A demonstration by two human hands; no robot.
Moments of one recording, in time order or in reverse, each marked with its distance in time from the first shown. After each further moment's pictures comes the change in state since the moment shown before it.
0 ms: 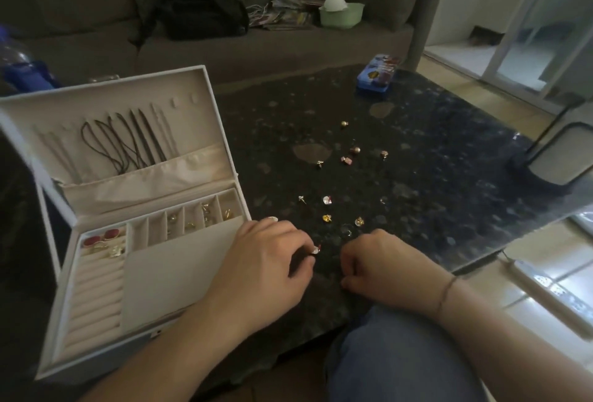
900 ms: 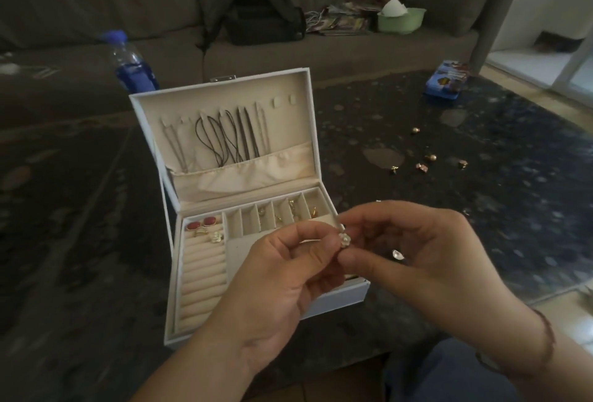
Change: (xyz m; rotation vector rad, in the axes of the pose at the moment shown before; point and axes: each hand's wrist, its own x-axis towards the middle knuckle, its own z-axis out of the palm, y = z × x) left_hand -0.050 -0.006 -0.082 -1.569 0.145 -0.650; right_hand -0.012 -0.126 -0.034 0.923 0.481 -0.414
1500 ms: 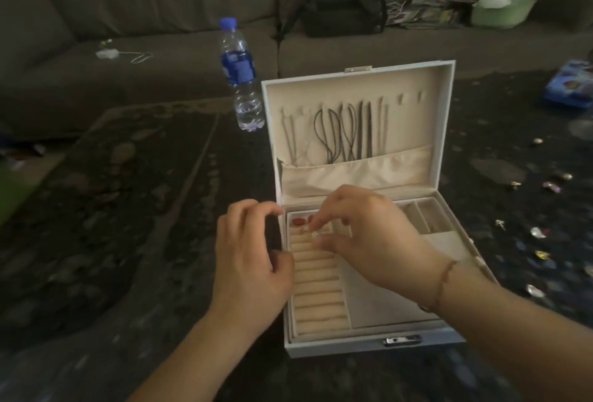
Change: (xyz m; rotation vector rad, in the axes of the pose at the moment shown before) left_hand 0.001 0.011 -0.174 1.390 0.634 0.634; right_hand 0.098 0.020 0.145 -0.489 -0.320 -0.003
